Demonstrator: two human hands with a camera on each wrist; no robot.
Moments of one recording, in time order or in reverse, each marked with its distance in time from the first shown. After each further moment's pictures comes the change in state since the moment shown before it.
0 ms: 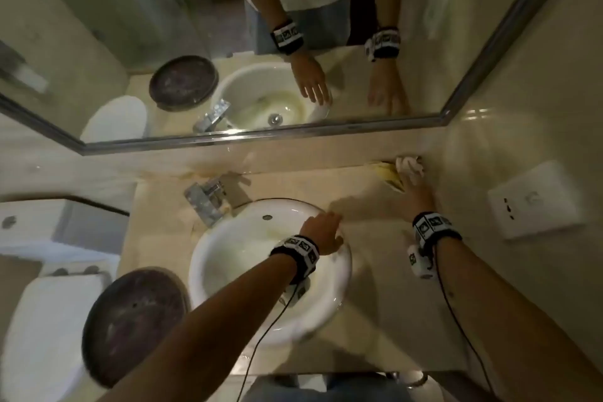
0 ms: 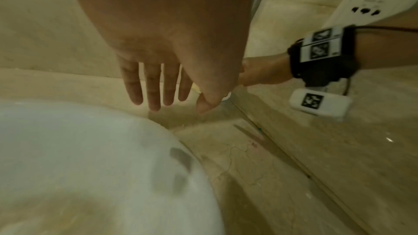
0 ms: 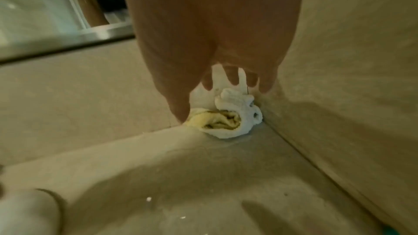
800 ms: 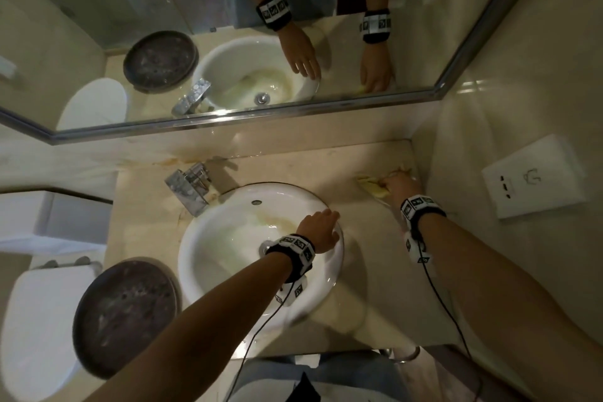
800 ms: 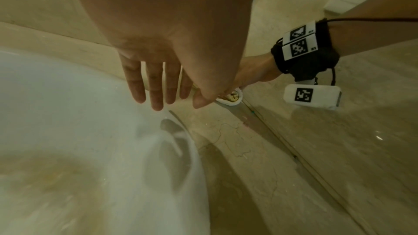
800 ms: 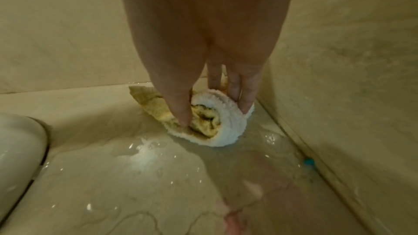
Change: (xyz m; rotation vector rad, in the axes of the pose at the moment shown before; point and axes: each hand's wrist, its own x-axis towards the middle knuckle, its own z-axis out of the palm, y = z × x) left_hand 0.008 0.006 0.045 -0.040 -0.026 0.009; right_hand -0.007 -0.008 0.007 -0.172 -0.365 0.027
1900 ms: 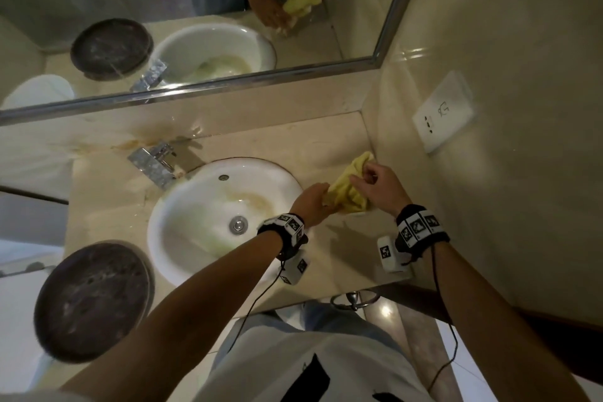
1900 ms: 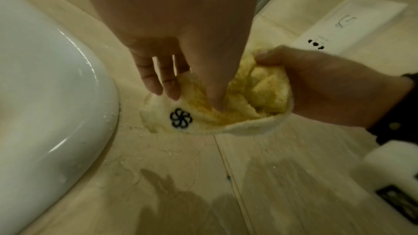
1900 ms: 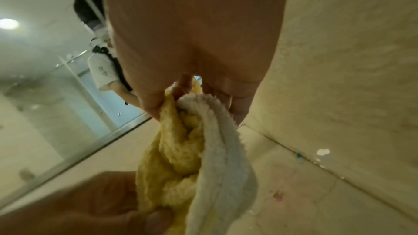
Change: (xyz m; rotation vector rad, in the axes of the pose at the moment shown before) left_hand -0.031 0.068 0.030 -0.403 0.113 0.125; right_hand -0.193 -0.002 0.012 0.806 0.396 -0.166
